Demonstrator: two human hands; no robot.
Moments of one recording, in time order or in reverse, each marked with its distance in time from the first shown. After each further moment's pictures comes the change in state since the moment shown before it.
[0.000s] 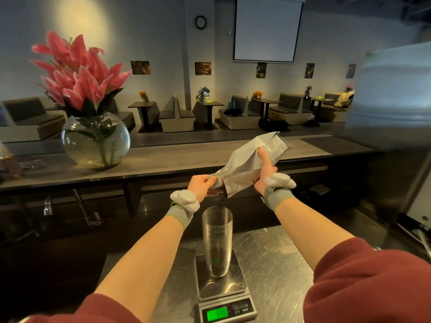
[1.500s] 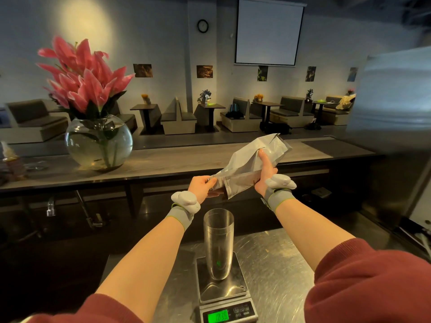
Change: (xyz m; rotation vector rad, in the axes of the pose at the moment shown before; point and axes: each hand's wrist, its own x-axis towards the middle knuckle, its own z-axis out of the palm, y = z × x) left_hand -0.004 0.005 0.000 -0.013 0.028 0.032; right_hand -0.001 -0.002 0.006 0.018 -0.003 -0.006
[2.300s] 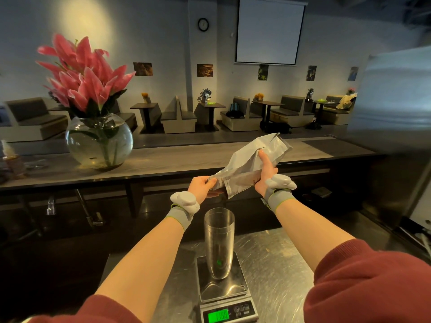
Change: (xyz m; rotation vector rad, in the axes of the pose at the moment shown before) left_hand 0.002 -0.007 -0.004 -0.004 -0.029 -0.023; right_hand 0.003 0.006 0.001 0.002 0.015 -0.022
